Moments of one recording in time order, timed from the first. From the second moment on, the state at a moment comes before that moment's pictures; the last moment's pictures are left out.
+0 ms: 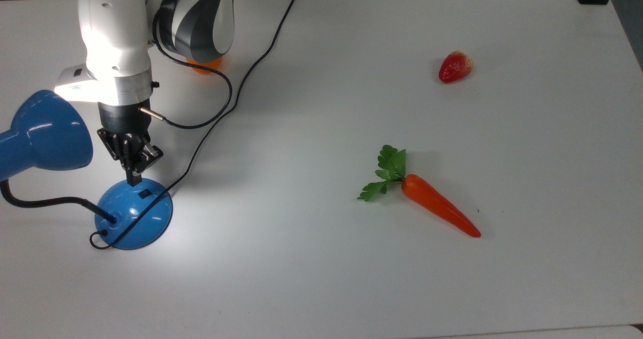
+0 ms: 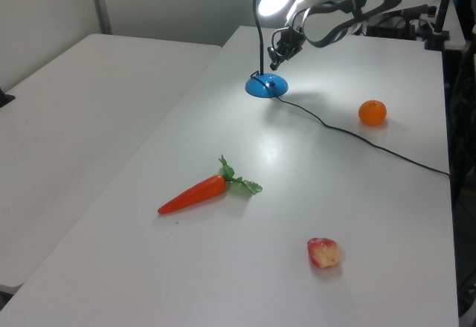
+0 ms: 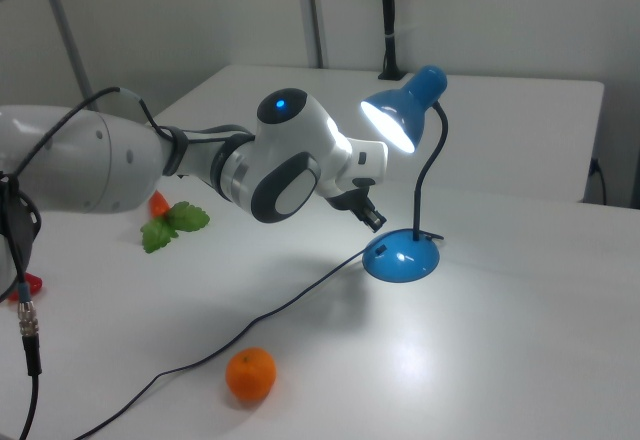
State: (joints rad) arm -0.08 0.55 -0.16 -1.60 0.17 2.66 0.19
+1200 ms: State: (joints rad) arm -0.07 0.26 -0.16 -1.64 0.17 1.99 -0.08
